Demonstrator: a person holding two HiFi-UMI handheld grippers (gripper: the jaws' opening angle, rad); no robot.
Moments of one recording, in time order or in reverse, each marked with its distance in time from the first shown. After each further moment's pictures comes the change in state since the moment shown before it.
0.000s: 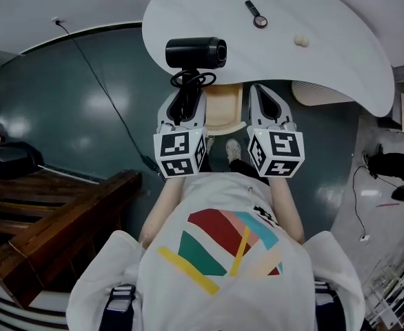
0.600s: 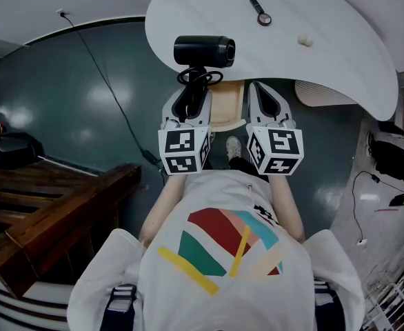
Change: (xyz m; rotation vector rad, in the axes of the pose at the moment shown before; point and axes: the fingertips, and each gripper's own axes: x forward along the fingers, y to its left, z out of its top) left arm -0.004 -0.001 0.000 0.016 0.021 0.002; right arm 0.007 0.015 0.002 -0.015 0.011 0.046
